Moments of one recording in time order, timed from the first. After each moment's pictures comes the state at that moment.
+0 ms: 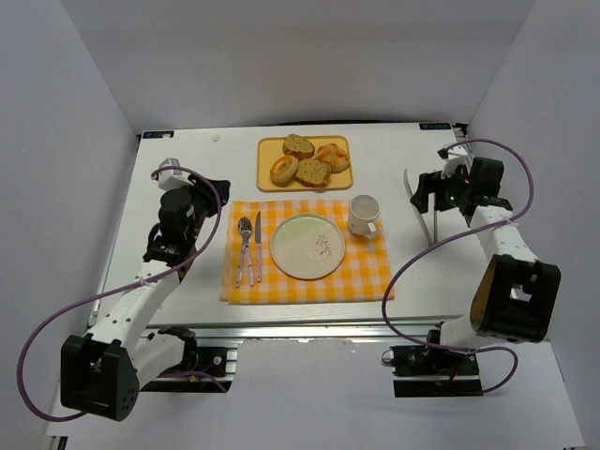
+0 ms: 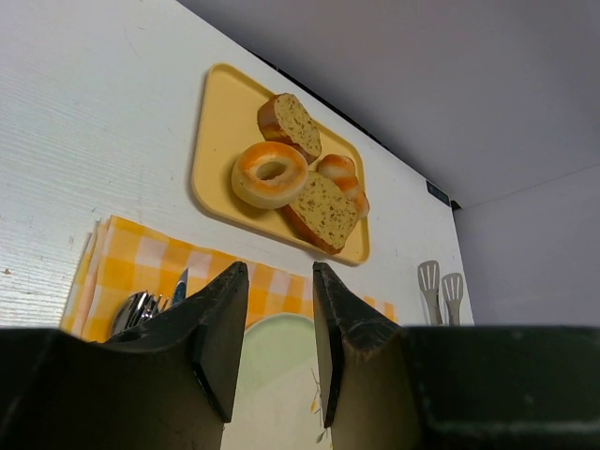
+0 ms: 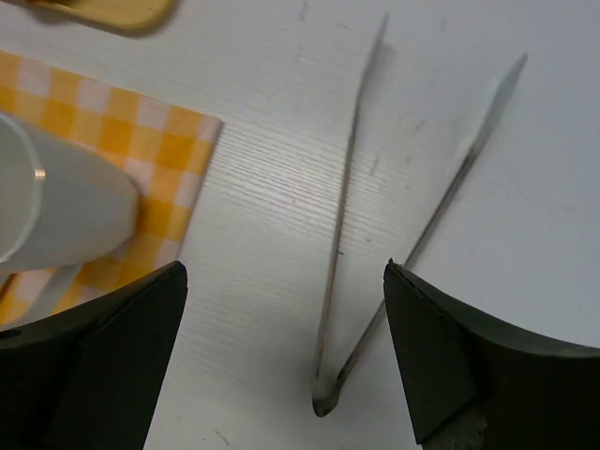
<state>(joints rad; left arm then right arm) -0.23 1.03 0.68 0.21 -0.09 -0.75 -0.17 1.44 1.00 -0.22 -0.55 -0.31</state>
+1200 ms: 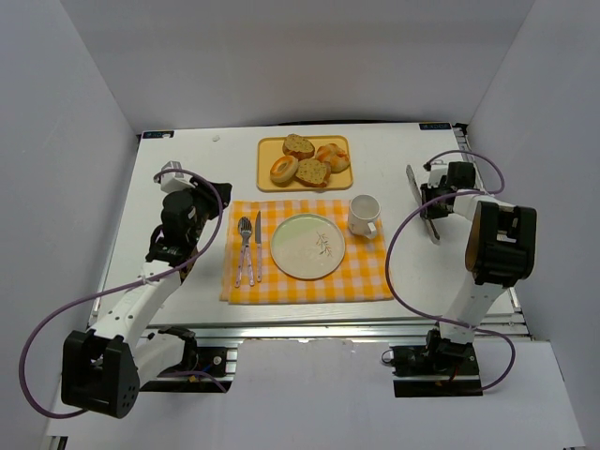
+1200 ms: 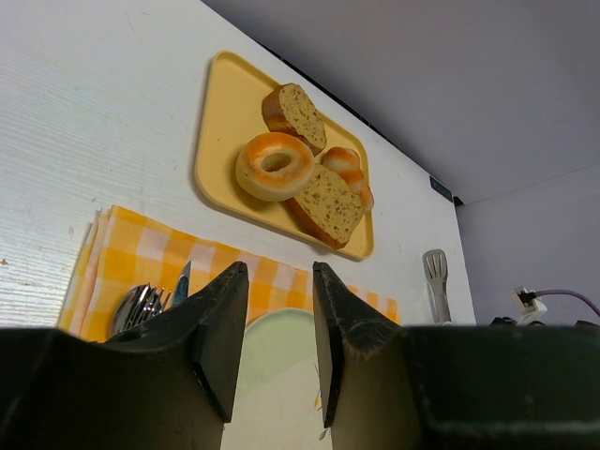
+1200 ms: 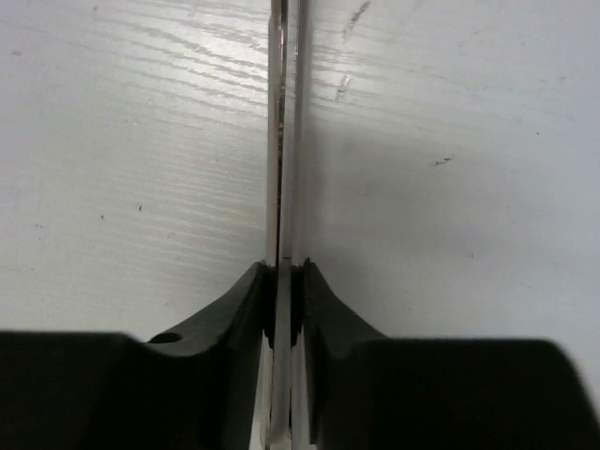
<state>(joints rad) -0.23 1.05 0.65 0.25 -0.09 -0.77 -0.13 1.87 1.12 -0.20 -0.23 -0.30</state>
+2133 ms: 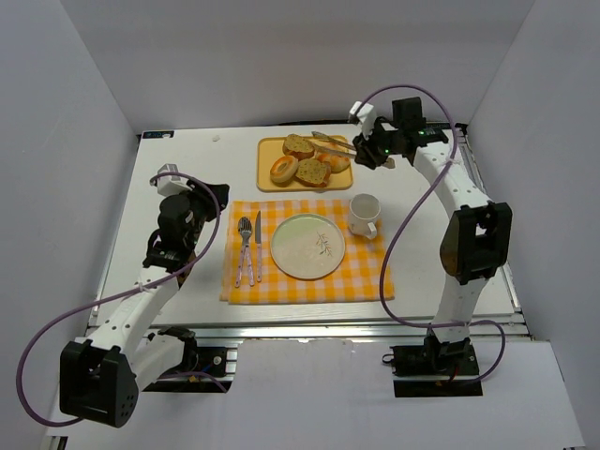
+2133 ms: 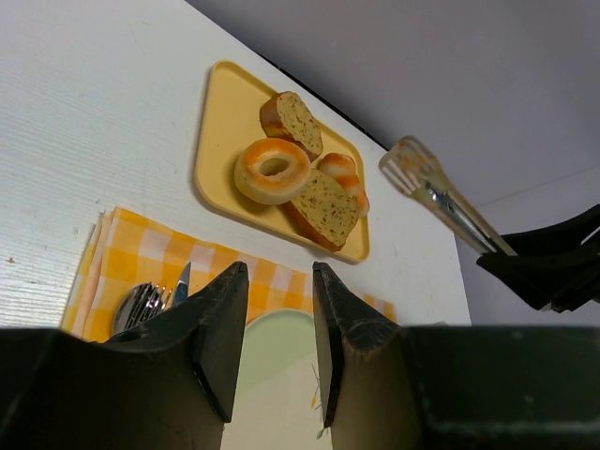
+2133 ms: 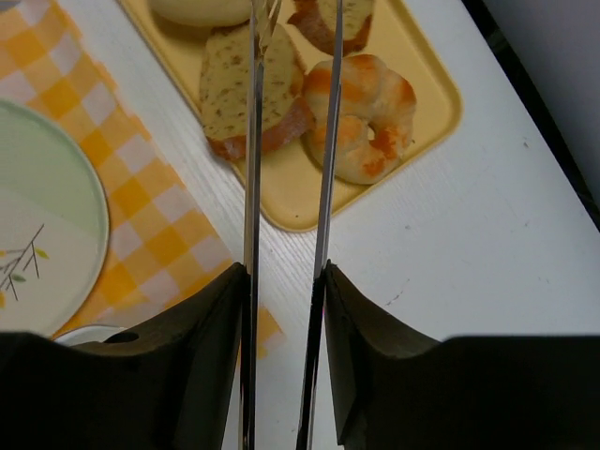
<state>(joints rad) -0.23 1.00 0.63 0.23 -0.10 -0.77 0.23 1.91 1.77 -0.56 -0.54 -0.64</state>
